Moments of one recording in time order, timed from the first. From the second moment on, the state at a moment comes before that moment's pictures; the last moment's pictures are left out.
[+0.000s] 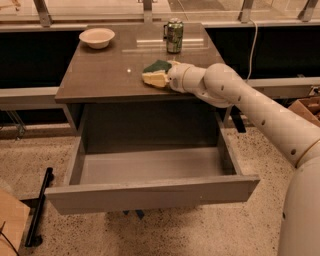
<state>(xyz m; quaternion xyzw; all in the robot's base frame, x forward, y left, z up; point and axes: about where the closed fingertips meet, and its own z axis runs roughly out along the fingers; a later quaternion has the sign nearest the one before) 0.818 -0.013 0.824 -0.30 0.72 0.25 0.58</state>
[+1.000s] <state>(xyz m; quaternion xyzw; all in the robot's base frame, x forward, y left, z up) 0.818 -0.013 0.824 -0.30 0.72 0.25 0.58</state>
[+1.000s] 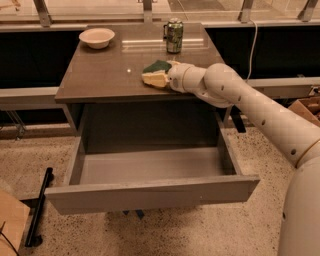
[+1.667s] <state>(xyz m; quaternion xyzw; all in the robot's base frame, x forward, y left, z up) 0.818 -0.013 0.825 -0.30 0.72 0.25 0.58</state>
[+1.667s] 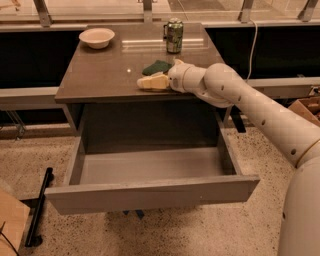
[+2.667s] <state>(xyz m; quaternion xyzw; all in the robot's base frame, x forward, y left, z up) 0.794 -0.024 0.870 -0.34 0.72 0.17 0.58</state>
